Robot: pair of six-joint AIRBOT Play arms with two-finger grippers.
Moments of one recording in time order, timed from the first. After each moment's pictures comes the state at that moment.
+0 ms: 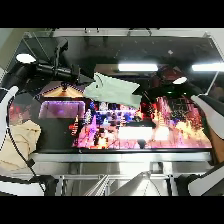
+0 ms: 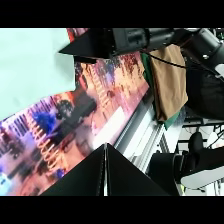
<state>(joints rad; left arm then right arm) -0.05 -1.64 1.47 0.42 -1.40 -1.04 0.05 -1.88 1.29 -0.44 1.00 1.24</state>
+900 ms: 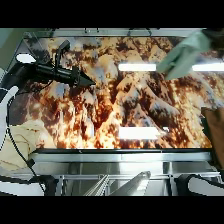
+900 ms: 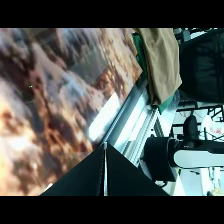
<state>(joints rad) -0.05 -1.64 1.47 0.42 -1.46 -1.03 -0.48 -1.36 1.51 -0.33 1.07 1.37</state>
